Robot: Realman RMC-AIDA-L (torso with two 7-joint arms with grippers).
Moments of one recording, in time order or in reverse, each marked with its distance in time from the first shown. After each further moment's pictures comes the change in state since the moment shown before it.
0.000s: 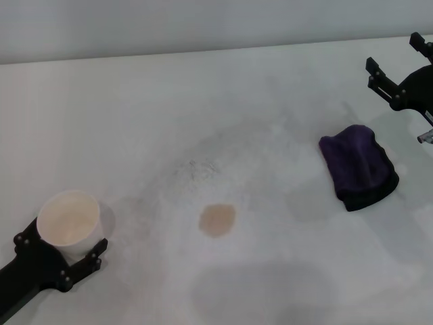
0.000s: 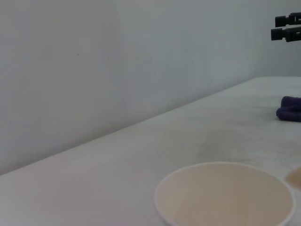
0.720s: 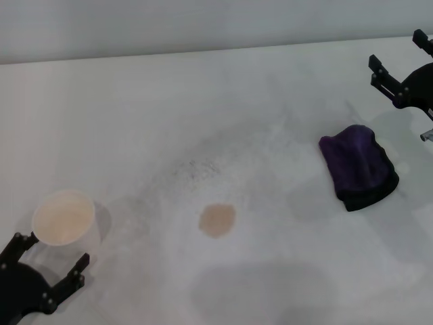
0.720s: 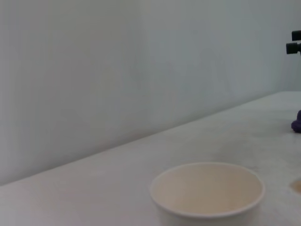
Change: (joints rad) left arm 0.093 0.000 0.001 -0.053 -0.098 0.103 0.098; right arm -0.005 -0.001 0.000 -0.017 0.000 0.002 -0.001
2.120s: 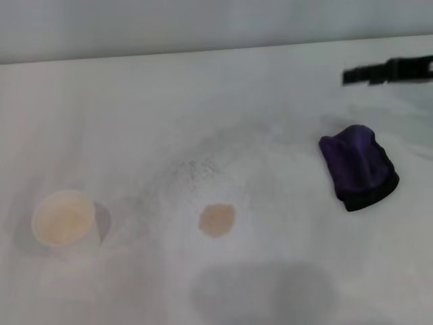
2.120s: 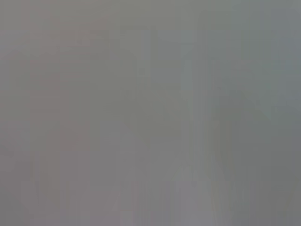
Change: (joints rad) left arm 0.043 0.023 0.000 0.099 -0.556 0.162 0.035; right arm 0.106 -0.113 -0.179 -0.873 -1.149 0.117 2.204
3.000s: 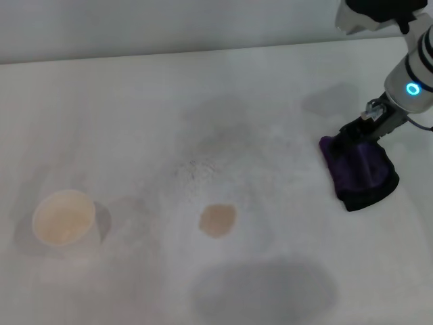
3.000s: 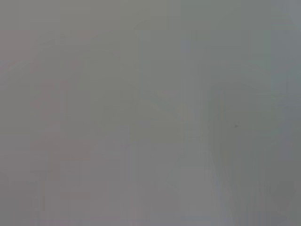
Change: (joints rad) left arm -0.026 0.018 0.000 0.005 -0.005 -0.010 0.070; right arm 0.179 0.111 -0.491 -0.156 -0.635 0.080 0.575
